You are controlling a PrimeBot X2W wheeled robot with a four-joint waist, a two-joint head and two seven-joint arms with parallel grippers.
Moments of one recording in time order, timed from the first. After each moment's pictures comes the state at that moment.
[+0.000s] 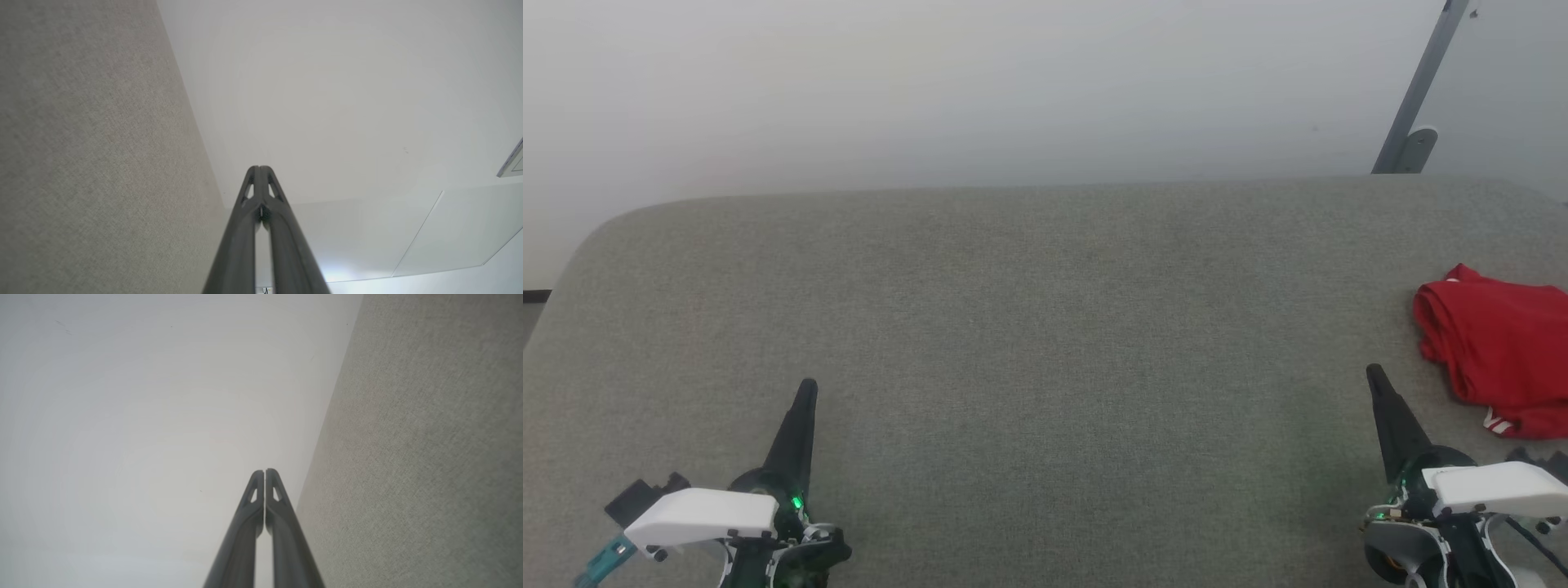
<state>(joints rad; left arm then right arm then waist) -0.08 0.07 0.08 0.23 -1.55 -0.13 0.07 -0.09 -0.06 -0.10 0.23 1.54 0.13 0.09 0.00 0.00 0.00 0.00</state>
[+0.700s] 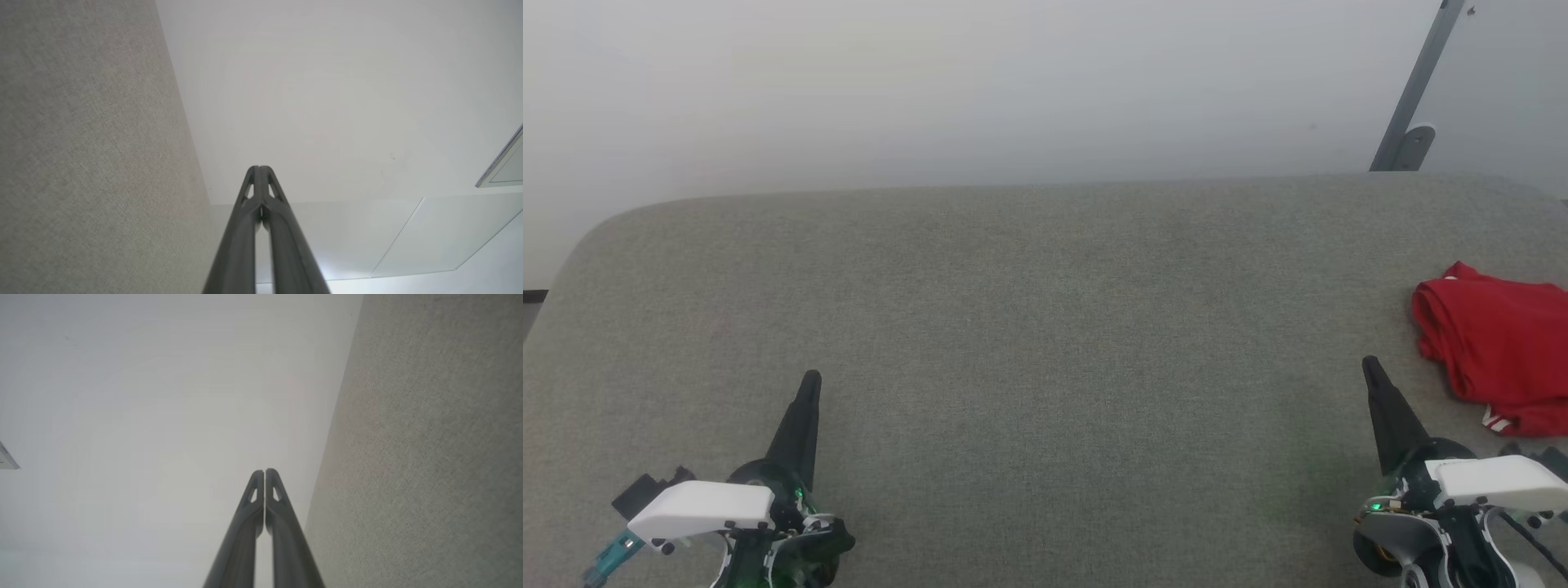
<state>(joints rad) -0.10 0.07 0.09 0.25 -1.63 -0.13 0.10 -0.11 -0.05 -0.11 0.24 1.61 0.13 0.11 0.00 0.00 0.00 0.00</state>
